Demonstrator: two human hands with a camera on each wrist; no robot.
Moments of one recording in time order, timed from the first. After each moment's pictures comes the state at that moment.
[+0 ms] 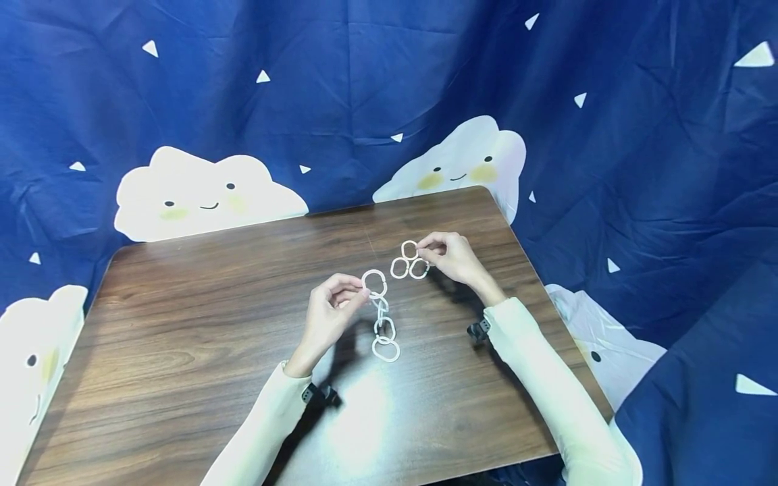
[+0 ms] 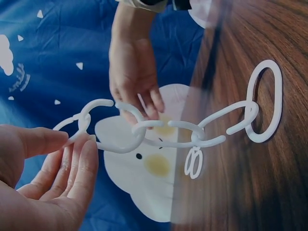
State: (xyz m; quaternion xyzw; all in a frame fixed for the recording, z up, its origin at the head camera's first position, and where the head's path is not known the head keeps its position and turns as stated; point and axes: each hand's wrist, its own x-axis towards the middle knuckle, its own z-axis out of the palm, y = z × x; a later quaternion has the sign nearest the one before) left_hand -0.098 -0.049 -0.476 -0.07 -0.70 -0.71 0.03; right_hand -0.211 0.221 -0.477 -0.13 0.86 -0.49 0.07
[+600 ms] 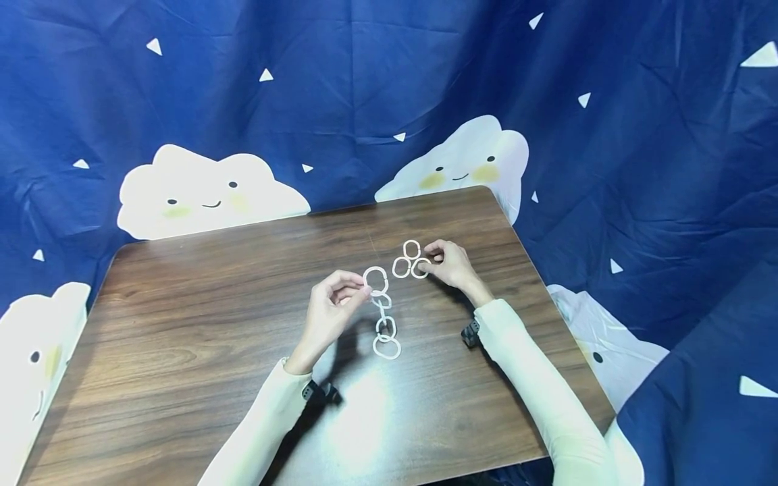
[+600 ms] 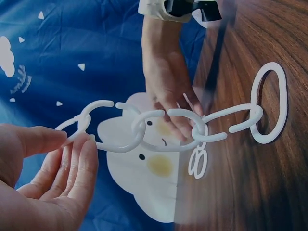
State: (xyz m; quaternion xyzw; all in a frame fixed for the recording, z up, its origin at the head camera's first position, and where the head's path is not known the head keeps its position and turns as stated) left_hand -0.099 -0.050 -0.472 -0.08 -0.70 -0.71 0.03; right_hand -0.223 0.220 -0.524 -0.07 0.91 -0.40 0.07
